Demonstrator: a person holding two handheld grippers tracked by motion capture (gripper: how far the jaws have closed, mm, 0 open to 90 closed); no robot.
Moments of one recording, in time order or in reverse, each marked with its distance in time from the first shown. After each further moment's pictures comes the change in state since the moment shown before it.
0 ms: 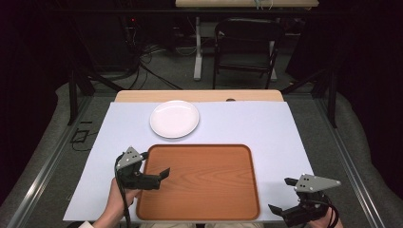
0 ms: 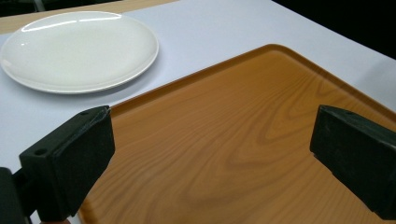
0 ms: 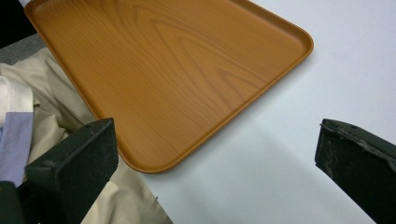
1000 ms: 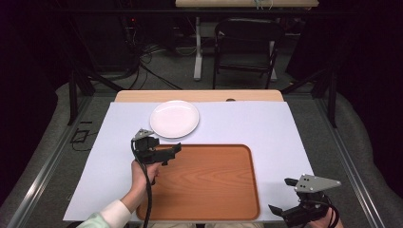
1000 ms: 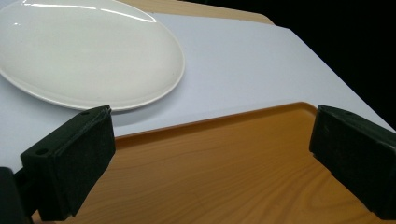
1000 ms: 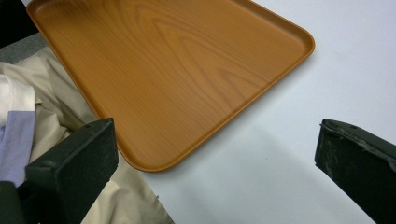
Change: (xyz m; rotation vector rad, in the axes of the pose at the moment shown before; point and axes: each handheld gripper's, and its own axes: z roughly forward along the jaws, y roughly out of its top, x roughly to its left) left arm 0.020 0.032 0.063 -0.025 0.076 -0.308; right arm 0.000 0.000 0.000 0.000 0.004 -0.003
